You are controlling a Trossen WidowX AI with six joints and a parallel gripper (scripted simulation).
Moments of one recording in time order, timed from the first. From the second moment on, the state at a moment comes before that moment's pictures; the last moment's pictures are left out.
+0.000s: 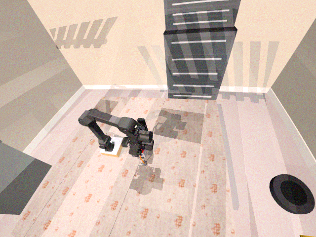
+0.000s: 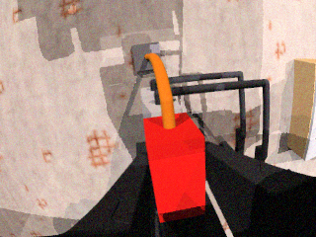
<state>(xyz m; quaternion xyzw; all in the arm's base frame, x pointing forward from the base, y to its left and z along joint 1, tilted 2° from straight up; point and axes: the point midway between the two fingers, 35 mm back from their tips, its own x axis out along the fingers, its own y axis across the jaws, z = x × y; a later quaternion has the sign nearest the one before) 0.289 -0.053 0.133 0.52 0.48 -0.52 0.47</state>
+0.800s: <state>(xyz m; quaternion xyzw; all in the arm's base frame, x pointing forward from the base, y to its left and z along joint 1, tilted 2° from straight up) 0.292 -0.057 0.131 0.53 0.51 -0.49 0.46</state>
